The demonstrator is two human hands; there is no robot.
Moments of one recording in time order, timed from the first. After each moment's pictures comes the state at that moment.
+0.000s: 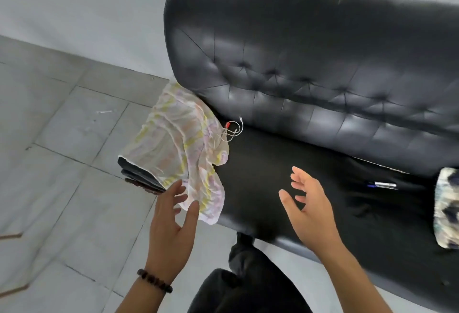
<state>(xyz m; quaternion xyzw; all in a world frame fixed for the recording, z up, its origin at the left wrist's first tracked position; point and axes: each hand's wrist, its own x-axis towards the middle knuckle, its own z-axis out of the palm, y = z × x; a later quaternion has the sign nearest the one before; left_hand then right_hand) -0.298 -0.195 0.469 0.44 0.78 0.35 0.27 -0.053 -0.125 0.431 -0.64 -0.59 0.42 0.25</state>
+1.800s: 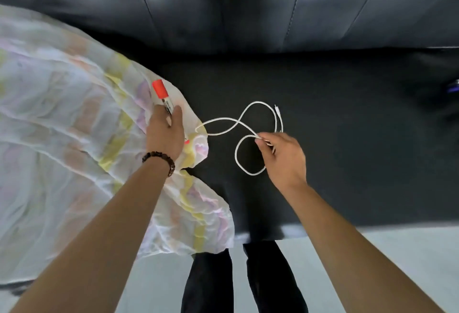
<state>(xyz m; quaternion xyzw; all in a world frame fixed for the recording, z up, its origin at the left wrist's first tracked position) -0.399 0.146 -0.029 0.49 0.78 0.13 0.37 -0.178 0.043 -0.036 -0.80 -0.50 0.31 0.15</state>
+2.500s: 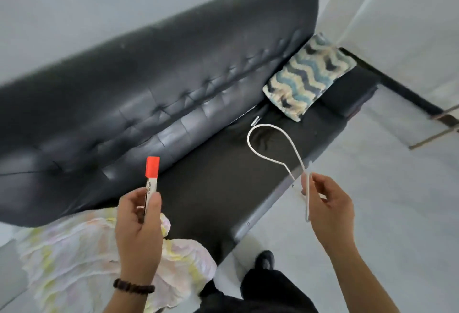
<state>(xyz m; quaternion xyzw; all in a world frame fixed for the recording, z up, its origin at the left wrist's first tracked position) -0.360 -0.036 0.517 0.61 0.51 0.34 0.51 -0.162 -0.234 0.519 -0.86 -0.05 0.11 0.50</state>
